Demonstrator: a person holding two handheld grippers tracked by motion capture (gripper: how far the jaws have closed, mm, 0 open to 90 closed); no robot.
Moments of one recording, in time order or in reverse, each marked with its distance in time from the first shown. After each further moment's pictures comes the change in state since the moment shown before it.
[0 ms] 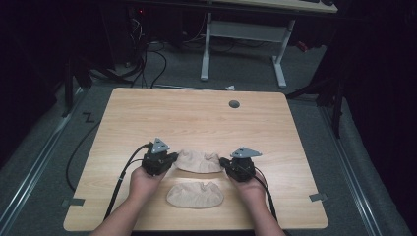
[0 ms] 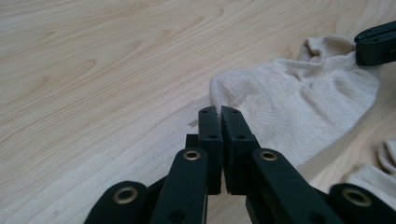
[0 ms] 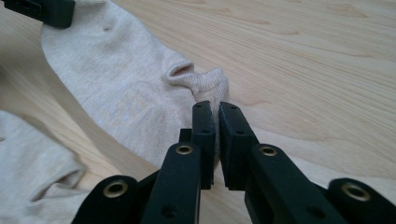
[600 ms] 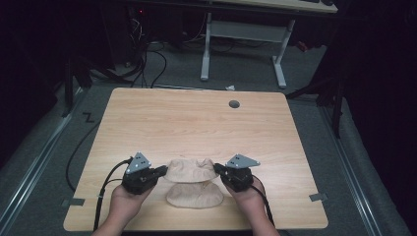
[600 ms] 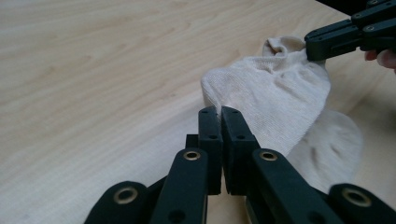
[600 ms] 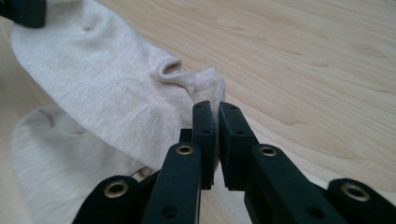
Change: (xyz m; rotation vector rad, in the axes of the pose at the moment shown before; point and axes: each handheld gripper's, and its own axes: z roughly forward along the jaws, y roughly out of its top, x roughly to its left) left arm -0.018 -0.030 -0.070 -0.076 -0.098 -0.005; right arm 0.039 0.005 -0.031 -0.056 0.028 -0.092
